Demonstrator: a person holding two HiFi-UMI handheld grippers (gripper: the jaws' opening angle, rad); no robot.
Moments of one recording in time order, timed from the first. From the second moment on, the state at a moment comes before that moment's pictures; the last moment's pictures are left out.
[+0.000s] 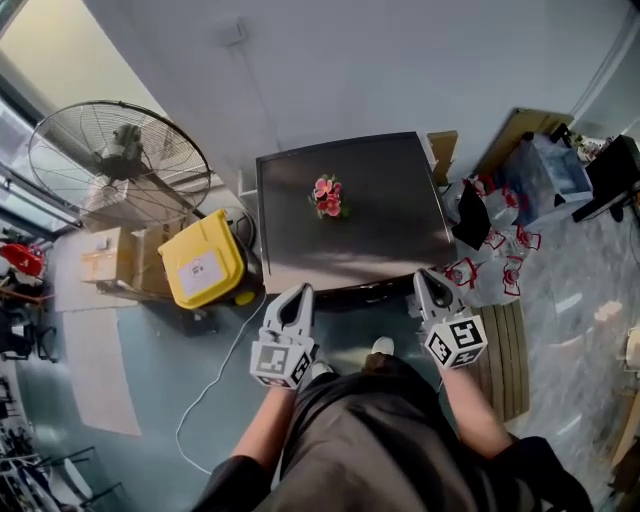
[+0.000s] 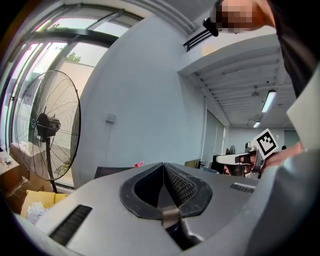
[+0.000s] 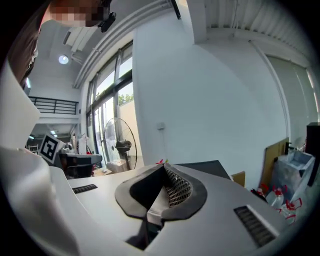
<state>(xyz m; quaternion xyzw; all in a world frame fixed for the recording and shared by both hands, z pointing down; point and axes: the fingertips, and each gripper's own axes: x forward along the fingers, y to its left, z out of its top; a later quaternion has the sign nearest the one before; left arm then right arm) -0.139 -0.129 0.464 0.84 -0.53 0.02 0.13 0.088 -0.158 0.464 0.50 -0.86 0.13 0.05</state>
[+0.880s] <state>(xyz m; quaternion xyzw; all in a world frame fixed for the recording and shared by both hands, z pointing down) -0.159 -0.127 0.454 0.84 -0.53 0.01 0.11 0.091 -0.131 0.462 0.52 -0.84 0.10 0.08</state>
